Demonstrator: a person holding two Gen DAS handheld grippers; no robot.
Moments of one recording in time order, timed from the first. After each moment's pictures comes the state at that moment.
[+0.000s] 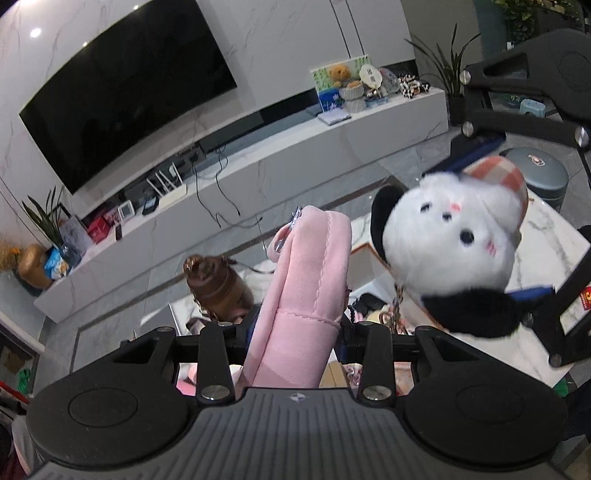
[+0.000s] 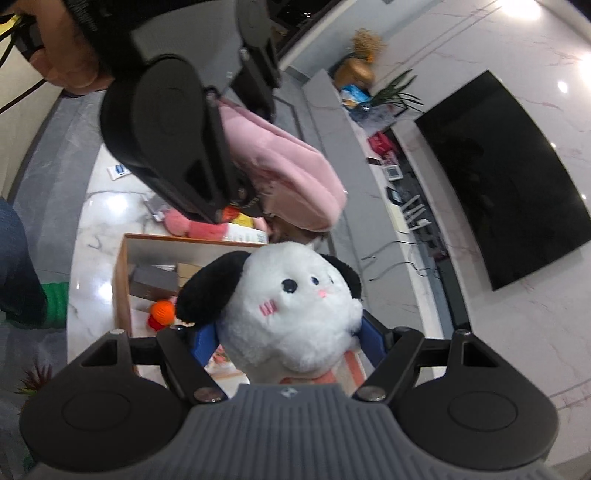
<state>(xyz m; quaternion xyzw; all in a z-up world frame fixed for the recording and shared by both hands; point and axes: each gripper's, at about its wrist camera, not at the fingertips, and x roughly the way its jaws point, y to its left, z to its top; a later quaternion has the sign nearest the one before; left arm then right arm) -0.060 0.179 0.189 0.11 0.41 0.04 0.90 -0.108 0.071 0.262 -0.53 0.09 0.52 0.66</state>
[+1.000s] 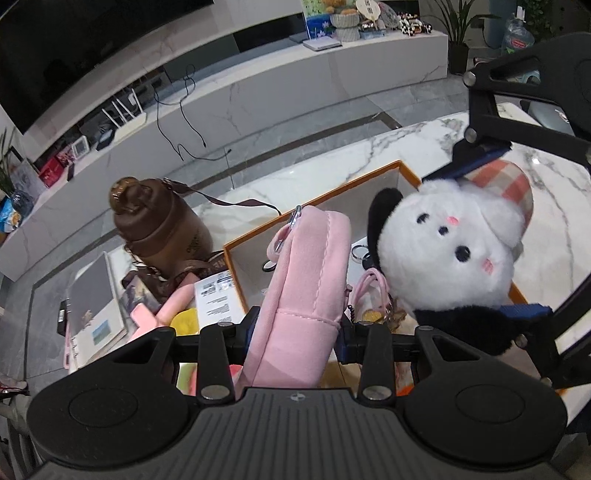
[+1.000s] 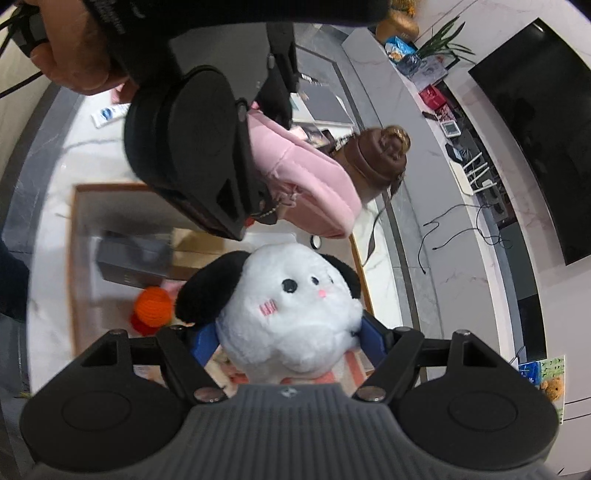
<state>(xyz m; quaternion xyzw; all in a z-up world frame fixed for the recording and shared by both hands) 0.027 0.228 0.045 0.07 0.50 0.01 0.86 -0.010 0.157 0.119 -0.54 0.18 0.53 0.62</state>
